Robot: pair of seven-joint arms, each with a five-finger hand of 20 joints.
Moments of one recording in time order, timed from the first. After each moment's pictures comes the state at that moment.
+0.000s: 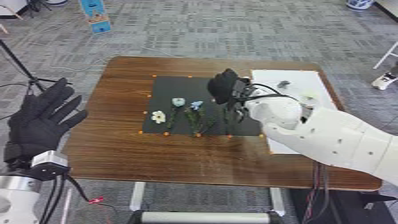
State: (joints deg) left arm 134.4 -56.5 -111.9 -126.9 33.9 3.9 12.7; right arm -29.4 -49.1 2.6 -83.7 -117.7 12.8 7.2
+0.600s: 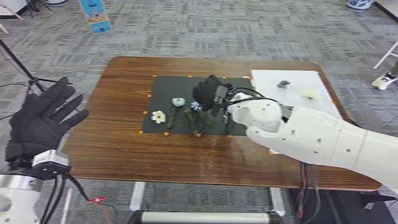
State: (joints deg) left arm 134.0 -56.1 -111.6 -126.8 33.9 3.9 12.5; right arm -28.0 -54.9 -0.6 -82.6 -118.4 10.0 9.6
